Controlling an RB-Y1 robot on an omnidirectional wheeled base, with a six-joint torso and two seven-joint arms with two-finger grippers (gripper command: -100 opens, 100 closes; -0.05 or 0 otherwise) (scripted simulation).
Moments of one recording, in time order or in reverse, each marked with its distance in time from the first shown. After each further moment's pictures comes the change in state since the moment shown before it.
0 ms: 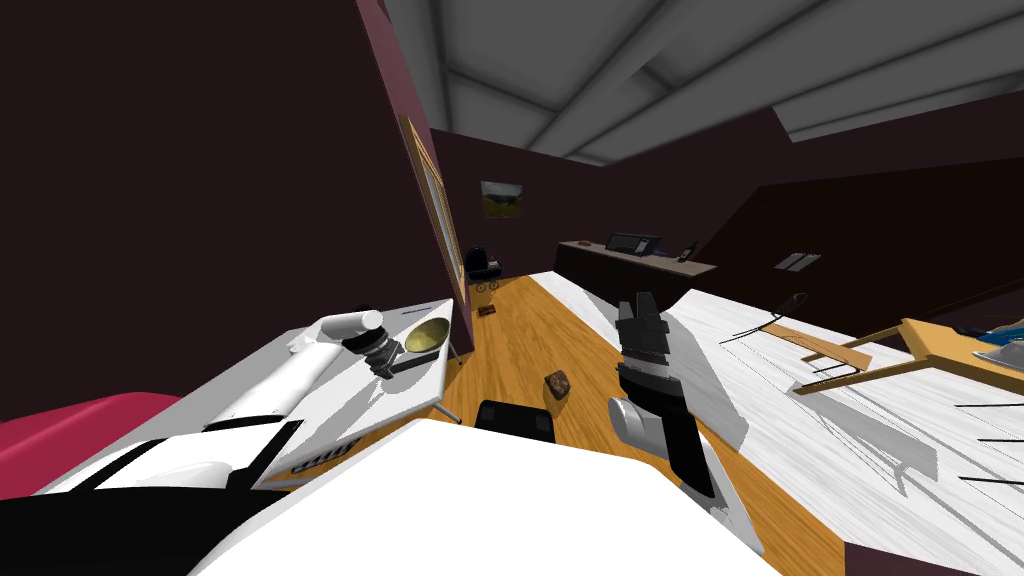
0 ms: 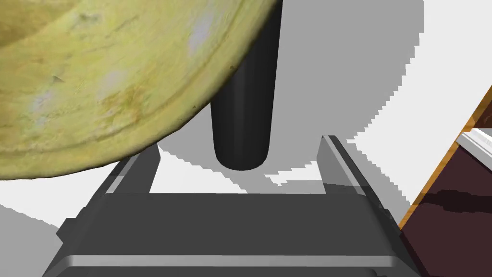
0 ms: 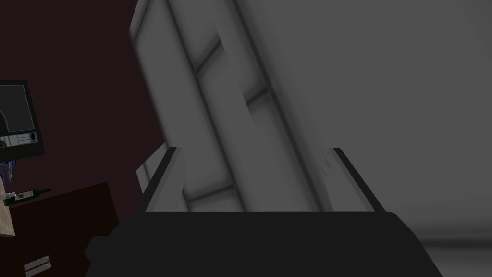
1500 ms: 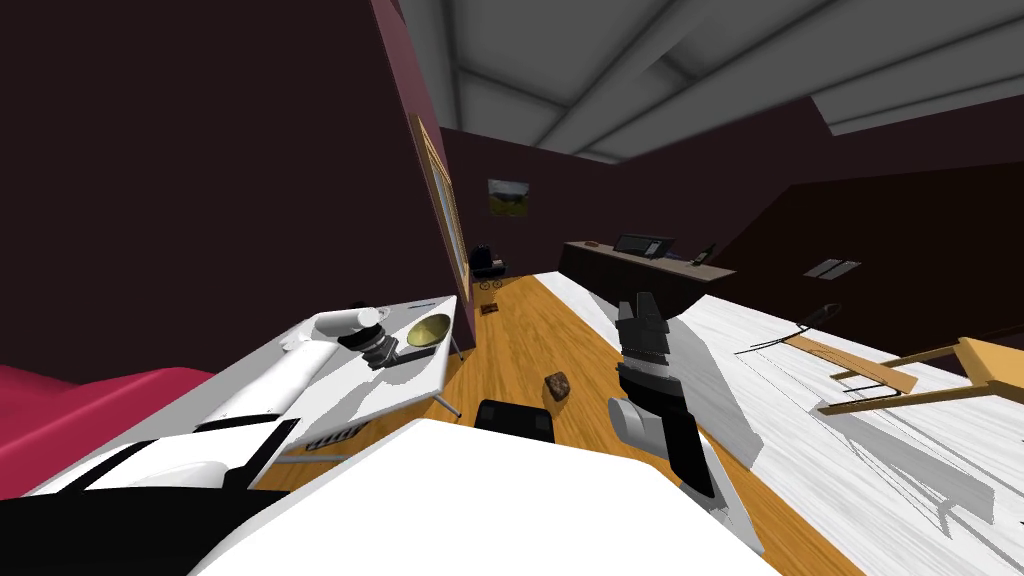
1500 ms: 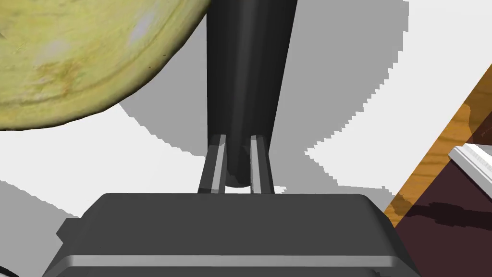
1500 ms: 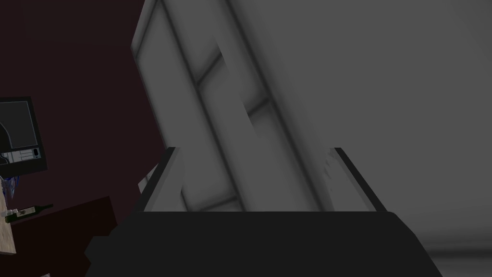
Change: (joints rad) left arm -0.001 0.014 0.026 -0.023 -0.019 -0.011 0.029; right arm 0.000 0.000 0.000 0.000 0.000 0.000 0.000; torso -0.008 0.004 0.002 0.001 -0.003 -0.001
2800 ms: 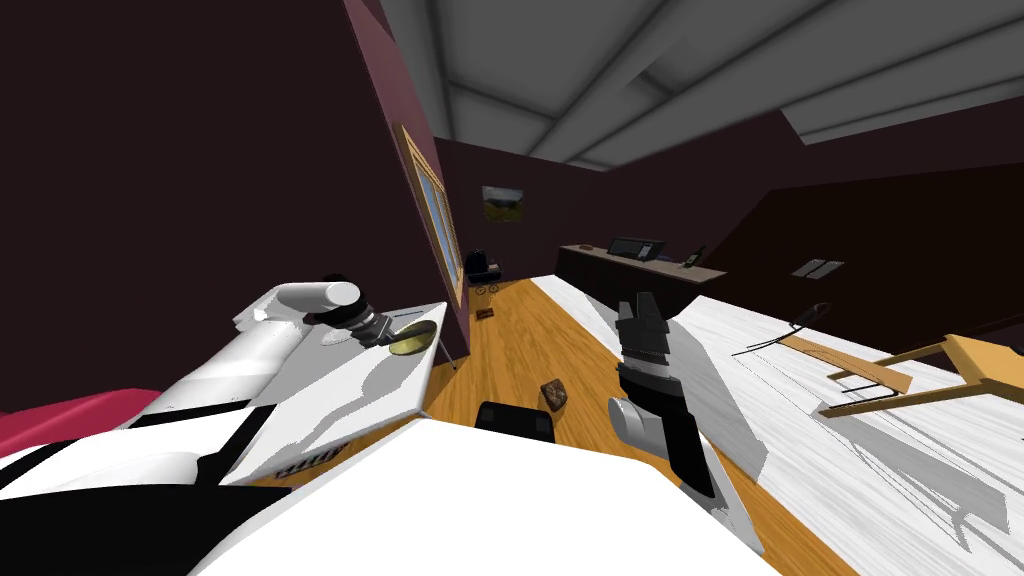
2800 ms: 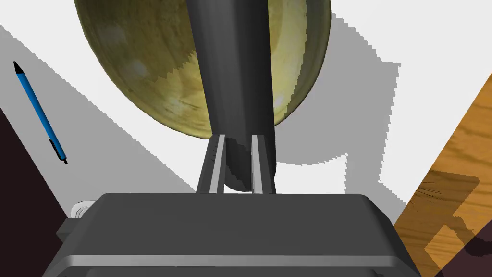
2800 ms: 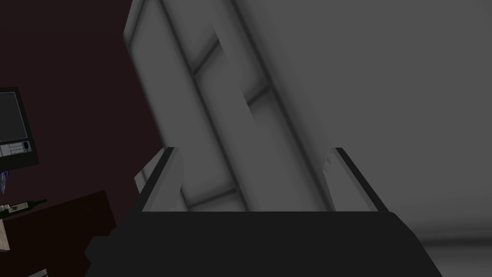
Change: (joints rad) left arm -0.031 0.125 0.103 -0.181 0.128 0.101 0.078; right arm 0.000 0.000 0.000 0.000 0.000 0.000 0.000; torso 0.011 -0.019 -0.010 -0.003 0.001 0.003
